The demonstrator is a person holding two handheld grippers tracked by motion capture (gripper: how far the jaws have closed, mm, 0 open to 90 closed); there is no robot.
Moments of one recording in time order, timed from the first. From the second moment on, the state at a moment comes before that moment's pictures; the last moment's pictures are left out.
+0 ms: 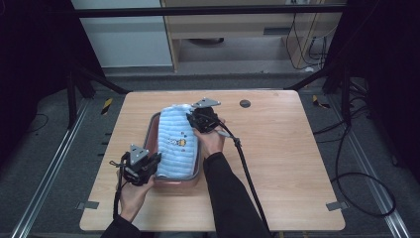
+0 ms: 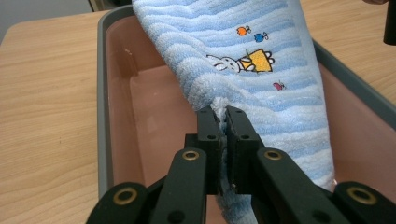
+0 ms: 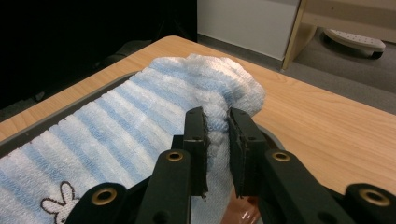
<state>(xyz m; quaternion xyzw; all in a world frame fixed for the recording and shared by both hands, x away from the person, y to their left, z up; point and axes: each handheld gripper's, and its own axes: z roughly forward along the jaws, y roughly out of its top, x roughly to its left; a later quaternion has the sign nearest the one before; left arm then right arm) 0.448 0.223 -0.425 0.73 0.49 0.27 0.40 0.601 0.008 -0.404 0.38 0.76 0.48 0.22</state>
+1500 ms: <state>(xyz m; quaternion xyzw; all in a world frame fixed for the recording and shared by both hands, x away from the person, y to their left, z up) 0.445 0.246 -0.413 0.71 0.49 0.26 0.43 0.580 -0.029 -0.393 0.38 0.74 0.50 0.23</state>
